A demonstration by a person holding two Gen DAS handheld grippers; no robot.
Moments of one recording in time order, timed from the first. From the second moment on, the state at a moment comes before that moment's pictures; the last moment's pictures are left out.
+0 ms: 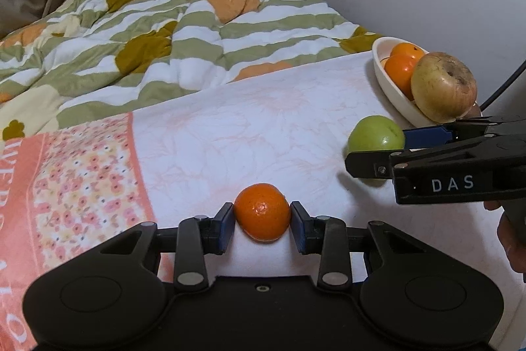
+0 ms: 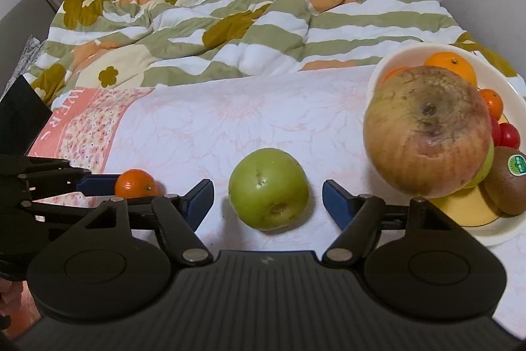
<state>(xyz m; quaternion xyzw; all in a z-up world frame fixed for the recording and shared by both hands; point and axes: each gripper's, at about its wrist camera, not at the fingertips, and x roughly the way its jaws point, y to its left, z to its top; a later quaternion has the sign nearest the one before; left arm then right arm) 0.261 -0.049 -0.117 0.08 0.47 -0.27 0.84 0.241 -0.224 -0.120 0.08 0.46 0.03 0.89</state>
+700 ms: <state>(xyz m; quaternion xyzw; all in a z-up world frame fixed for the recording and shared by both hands) 0.222 -0.005 -0.058 0.02 0.42 -0.24 0.87 0.213 -0.201 -0.086 0.05 0.43 0.03 0.90</state>
